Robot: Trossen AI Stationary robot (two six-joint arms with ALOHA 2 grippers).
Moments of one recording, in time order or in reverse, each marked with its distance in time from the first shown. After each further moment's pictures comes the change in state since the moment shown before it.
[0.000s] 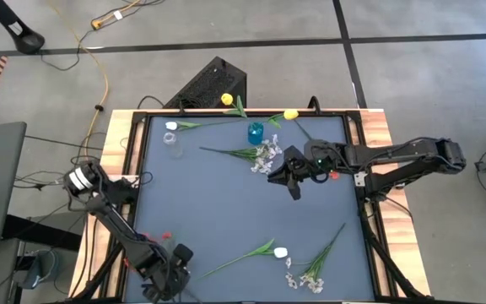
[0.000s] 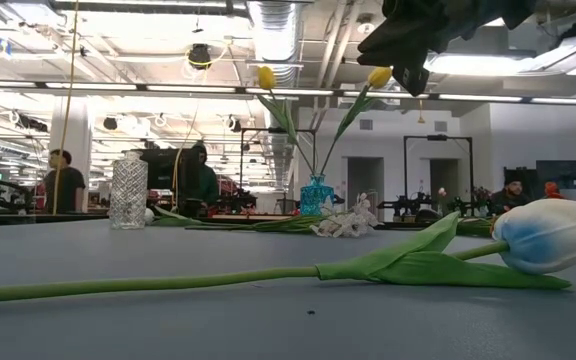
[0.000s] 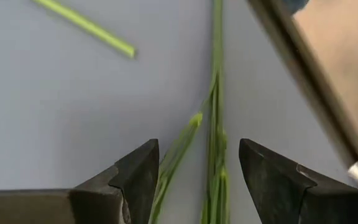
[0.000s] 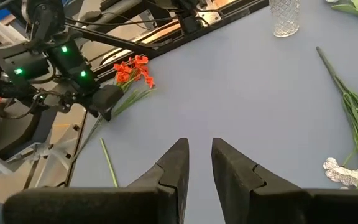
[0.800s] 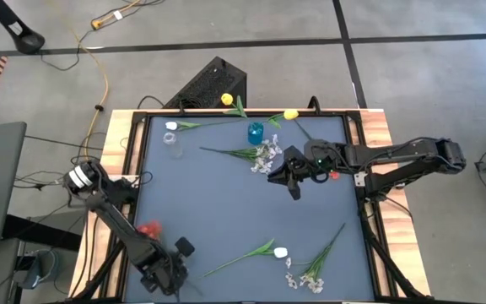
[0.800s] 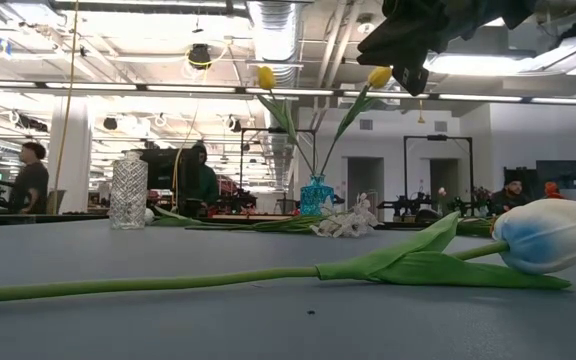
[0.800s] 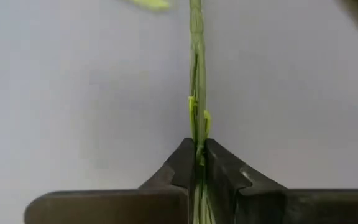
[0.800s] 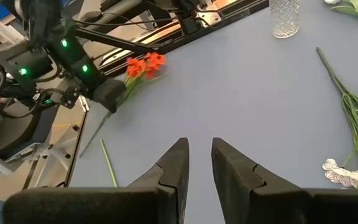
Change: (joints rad) left arm 0.041 -0.030 0.035 -0.199 -0.047 0.211; right arm -0.001 0.000 0.000 0.005 0.001 -0.003
